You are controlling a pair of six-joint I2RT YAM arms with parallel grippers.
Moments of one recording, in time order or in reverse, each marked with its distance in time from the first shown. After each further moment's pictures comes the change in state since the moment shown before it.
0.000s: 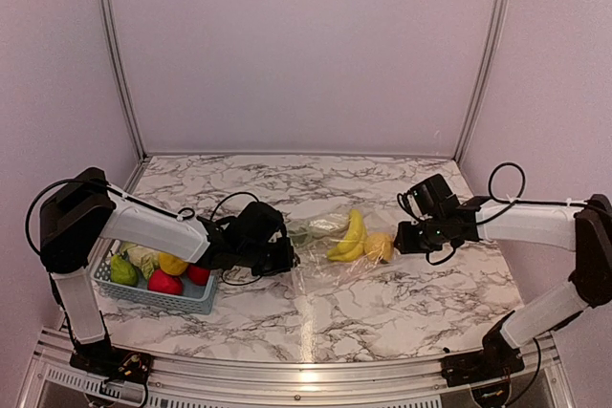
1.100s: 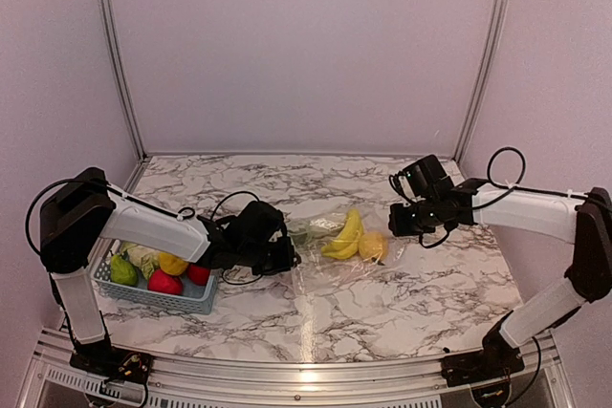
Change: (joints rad) left arm 0.000 0.001 0.006 0.000 0.000 0.001; right arm 0.033 0.037 0.153 -0.056 0.015 -0.029
